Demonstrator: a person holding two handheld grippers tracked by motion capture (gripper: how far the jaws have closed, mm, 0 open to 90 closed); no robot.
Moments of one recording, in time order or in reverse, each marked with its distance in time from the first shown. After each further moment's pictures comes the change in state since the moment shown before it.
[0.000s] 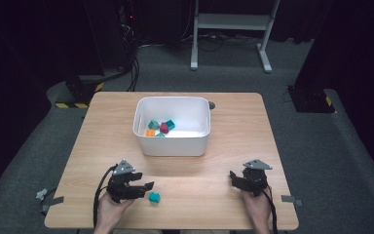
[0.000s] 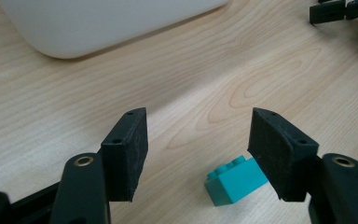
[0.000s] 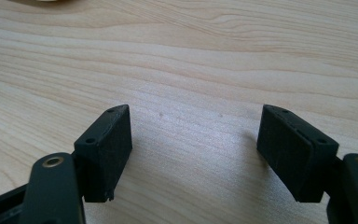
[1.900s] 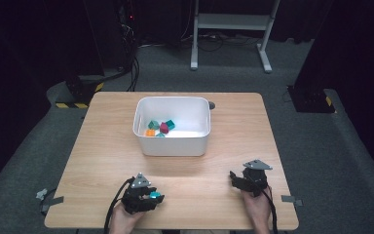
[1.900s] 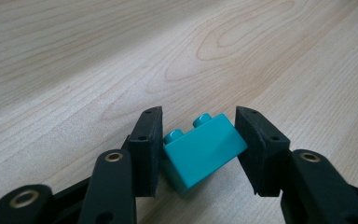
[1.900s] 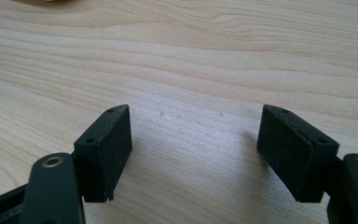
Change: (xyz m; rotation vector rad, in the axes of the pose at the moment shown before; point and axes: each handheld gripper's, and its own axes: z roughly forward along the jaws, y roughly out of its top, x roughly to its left) left arm -0.026 -0.026 0.040 0.087 -0.046 0.052; right arm 0.000 0.000 0.000 0.001 0.001 -0.003
